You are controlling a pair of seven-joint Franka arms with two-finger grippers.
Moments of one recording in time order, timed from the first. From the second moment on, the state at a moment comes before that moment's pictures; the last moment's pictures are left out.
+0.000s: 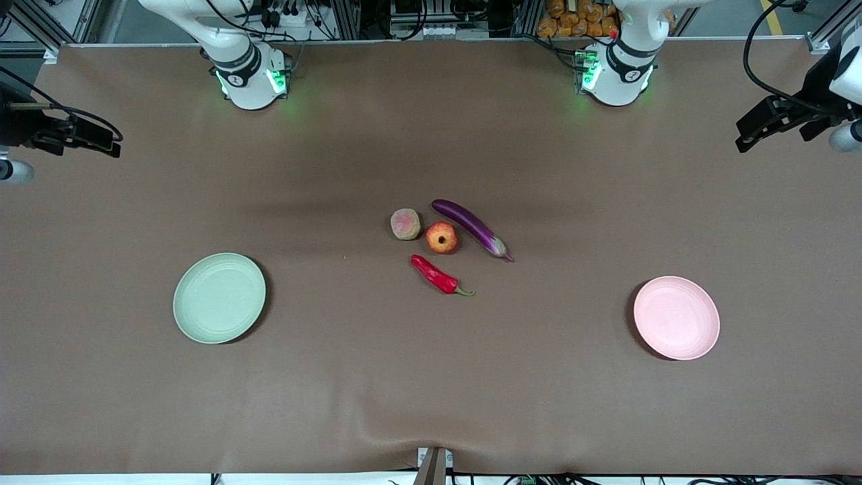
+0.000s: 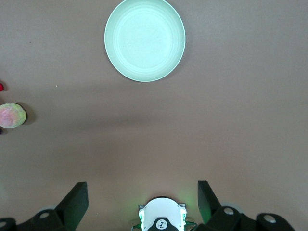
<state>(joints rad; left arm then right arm) 0.09 -0.09 -0.19 -1.56 0.04 1.46 -0.25 -0.04 -0.01 0.01 -1.55 0.03 1.33 0.03</state>
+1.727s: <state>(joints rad) 0.09 -0.09 -0.19 -1.57 0.01 1.44 -0.20 -0.06 -0.01 0.01 -1.55 0.03 1.33 0.03</state>
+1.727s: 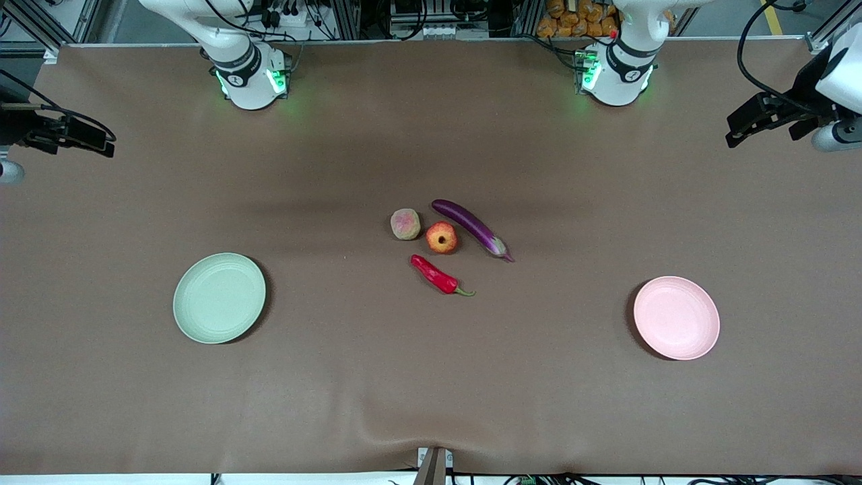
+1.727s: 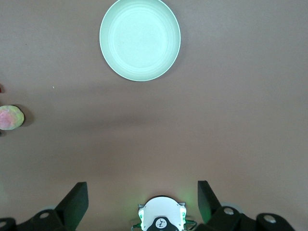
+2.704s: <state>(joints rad) 0.09 -0.09 -0.19 -1.60 0.01 1.44 -0.20 -0.06 -0.01 0.01 -1.55 0.03 1.32 0.03</state>
